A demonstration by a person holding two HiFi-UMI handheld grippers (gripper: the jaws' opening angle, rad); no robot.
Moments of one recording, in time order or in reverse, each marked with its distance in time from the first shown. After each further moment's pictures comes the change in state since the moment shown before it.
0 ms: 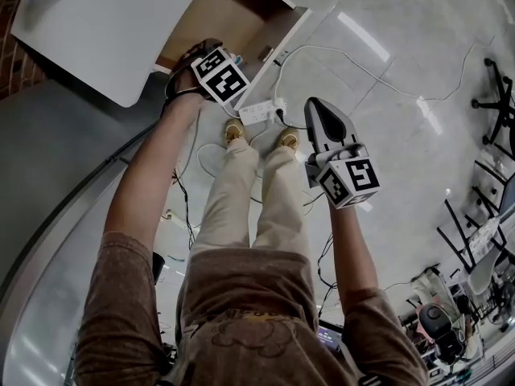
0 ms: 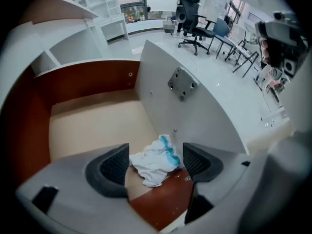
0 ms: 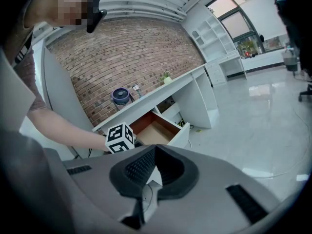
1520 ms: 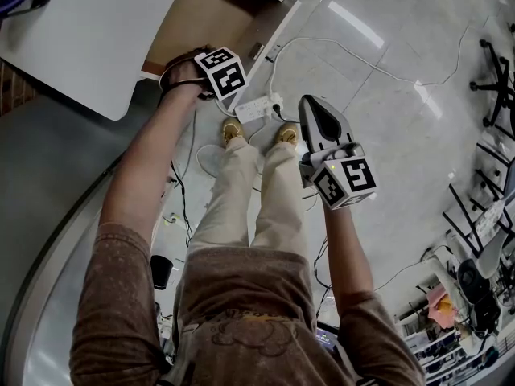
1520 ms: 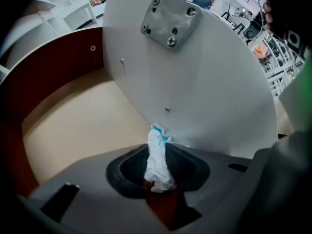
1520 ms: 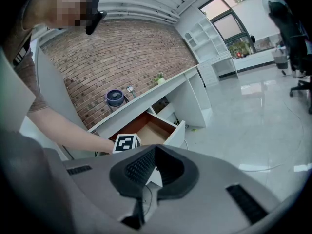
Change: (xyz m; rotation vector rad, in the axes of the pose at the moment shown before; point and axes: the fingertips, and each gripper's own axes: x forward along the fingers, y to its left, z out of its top) left arm 0.048 -0.017 -0.032 0.248 0.244 -0.117; right arm 0.003 -0.002 -0.009 0.054 -0.020 -0.065
